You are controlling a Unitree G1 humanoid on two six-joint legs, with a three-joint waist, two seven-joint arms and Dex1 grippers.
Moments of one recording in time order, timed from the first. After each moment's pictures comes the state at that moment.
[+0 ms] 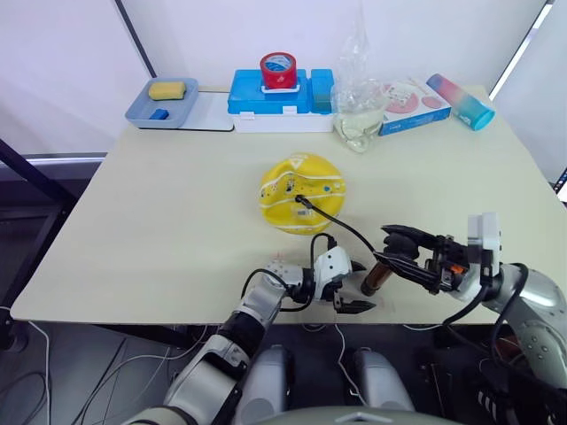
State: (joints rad) left arm -0.45 0.09 -0.40 0.53 0.00 -0.08 -1.05; right arm 0.03 -0.58 -0.13 -0.49 0.71 0.34 0.97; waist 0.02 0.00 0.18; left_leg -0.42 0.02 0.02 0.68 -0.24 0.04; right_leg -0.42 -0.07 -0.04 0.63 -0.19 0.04
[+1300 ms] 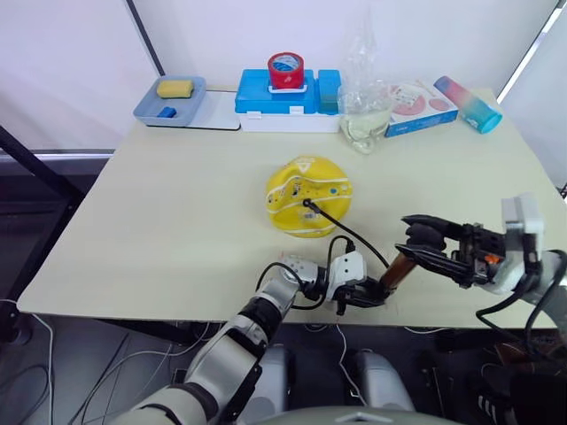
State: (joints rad) left arm -0.61 0.00 -0.43 0.87 0.06 -0.27 -1.15; right arm 0.00 -0.76 -0.33 -0.57 0.99 0.52 0.91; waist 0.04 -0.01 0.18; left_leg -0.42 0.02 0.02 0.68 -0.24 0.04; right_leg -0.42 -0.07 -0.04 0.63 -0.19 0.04
